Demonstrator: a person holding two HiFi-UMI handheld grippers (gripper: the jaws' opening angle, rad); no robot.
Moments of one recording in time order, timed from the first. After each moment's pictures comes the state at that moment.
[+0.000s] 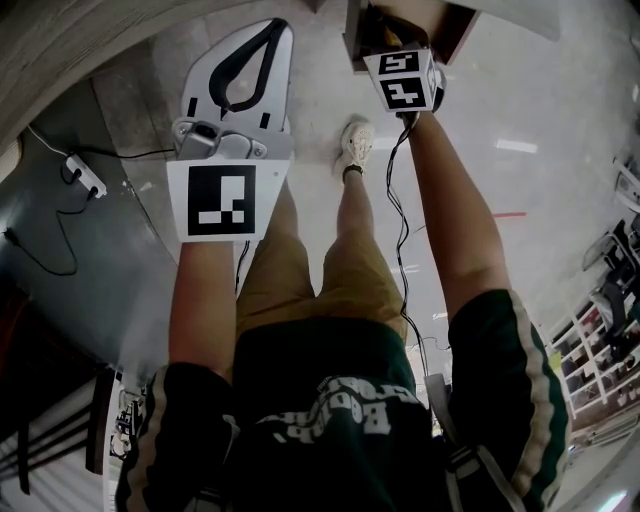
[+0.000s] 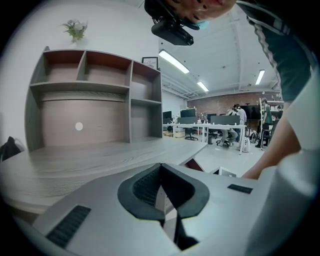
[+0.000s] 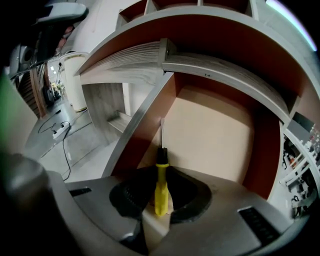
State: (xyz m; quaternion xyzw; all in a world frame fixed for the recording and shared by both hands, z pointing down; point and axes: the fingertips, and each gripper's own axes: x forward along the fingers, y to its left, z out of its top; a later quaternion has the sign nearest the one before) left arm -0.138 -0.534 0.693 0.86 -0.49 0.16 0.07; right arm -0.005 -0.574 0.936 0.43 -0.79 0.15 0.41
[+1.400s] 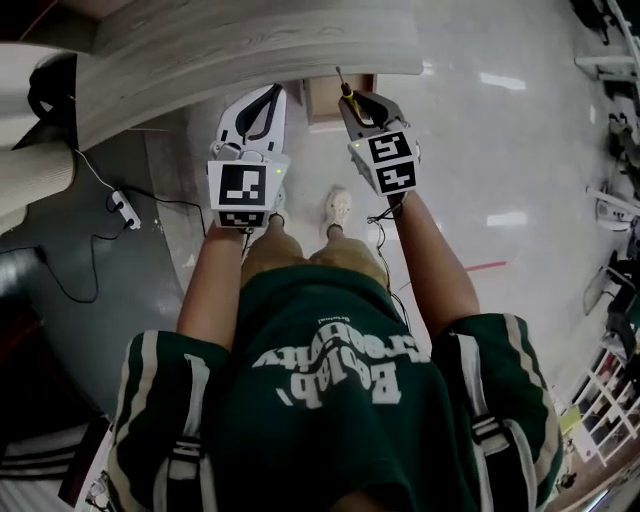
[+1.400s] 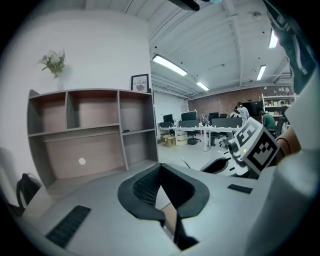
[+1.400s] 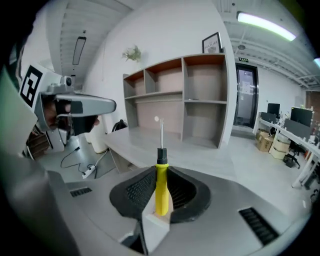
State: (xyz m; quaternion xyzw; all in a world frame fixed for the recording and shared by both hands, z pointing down) left arm -0.061 -0.467 0.403 0.84 -0.51 0.17 0.04; right arm 0.038 -0.478 0.501 0.42 -0.86 0.14 0.25
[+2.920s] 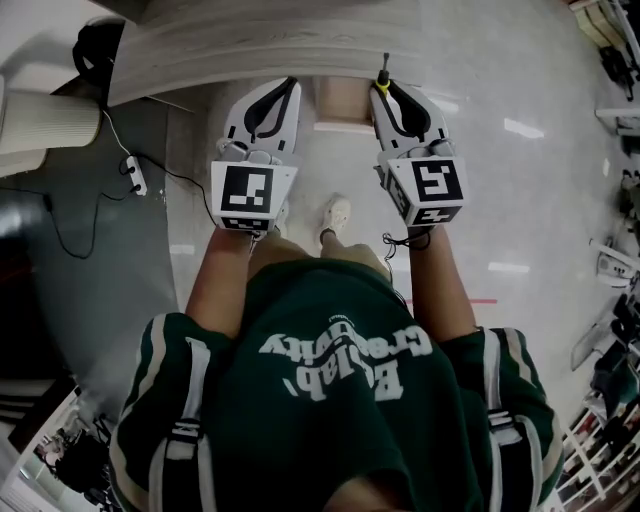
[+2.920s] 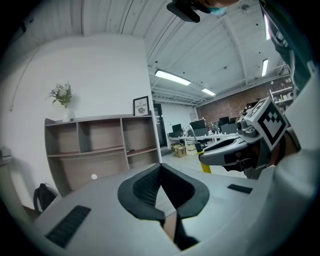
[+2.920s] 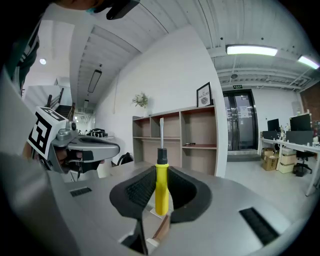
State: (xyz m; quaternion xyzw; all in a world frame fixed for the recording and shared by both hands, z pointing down) left arm 0.025 -0.387 0.288 0.81 -0.57 0.12 -0.02; right arm 0.130 -0.414 0.310 0.41 -0.91 0.06 0.09
